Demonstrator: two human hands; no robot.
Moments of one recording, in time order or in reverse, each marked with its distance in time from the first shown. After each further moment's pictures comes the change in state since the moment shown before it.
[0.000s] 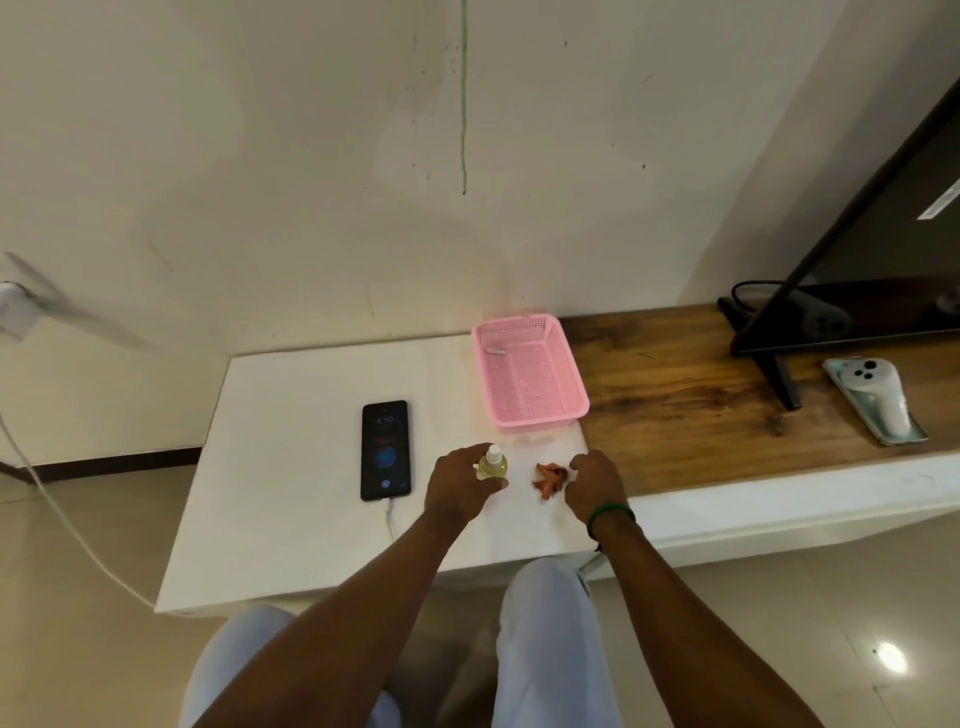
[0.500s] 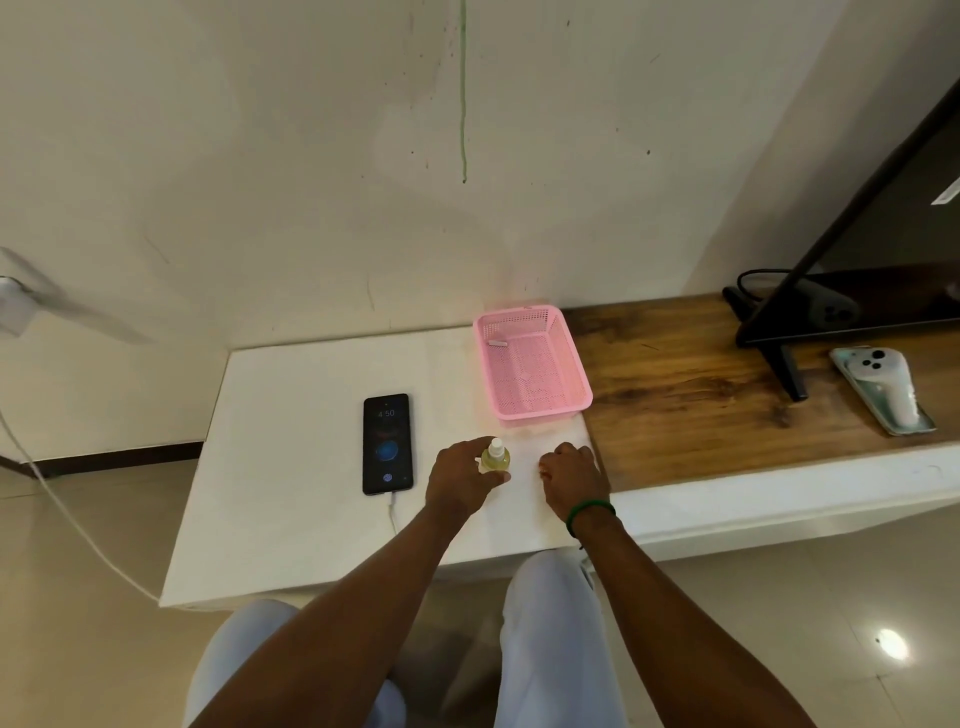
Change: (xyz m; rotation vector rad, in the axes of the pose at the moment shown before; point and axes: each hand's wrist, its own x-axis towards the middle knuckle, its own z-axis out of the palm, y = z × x) left_hand 0.002 0.001 0.000 0.024 -0.008 0.003; right_hand -0.003 -0.022 0.015 -0.240 -0.049 -0.172
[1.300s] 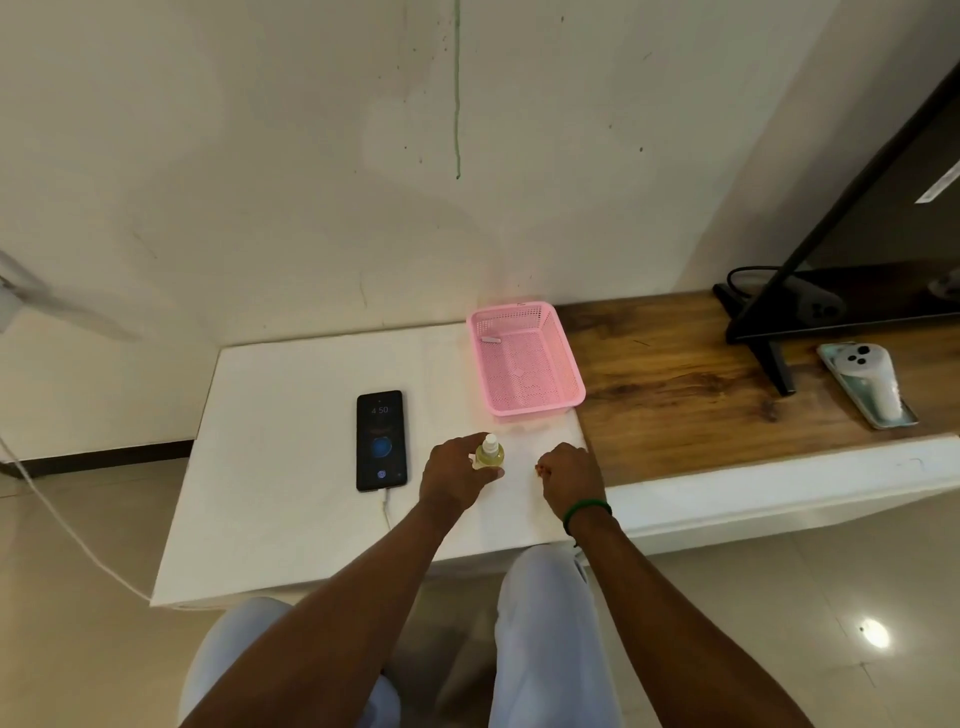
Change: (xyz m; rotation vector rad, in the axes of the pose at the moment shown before) left_hand -0.003 0.002 -0.003 0.031 -0.021 0.008; right_hand -0.006 0.003 0.001 0.071 0.056 0.028
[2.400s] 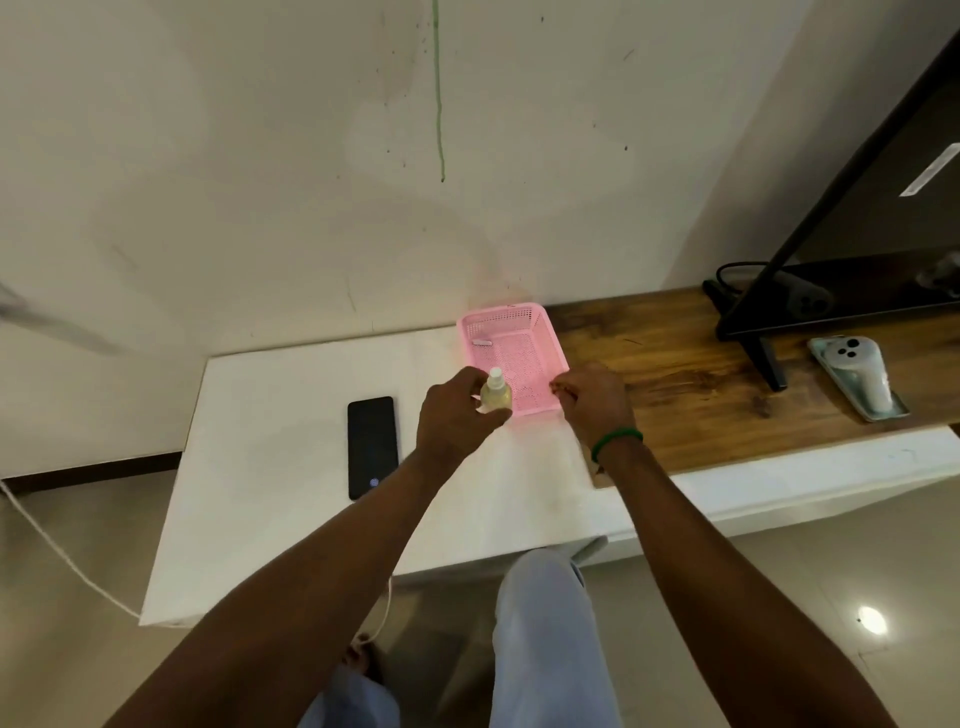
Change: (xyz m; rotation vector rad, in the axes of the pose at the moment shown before) left_hand 0.030 0.060 -0.035 -0.003 0.176 0.285; right_hand 0.032 -0.010 -0.110 0.159 0.348 -0.135
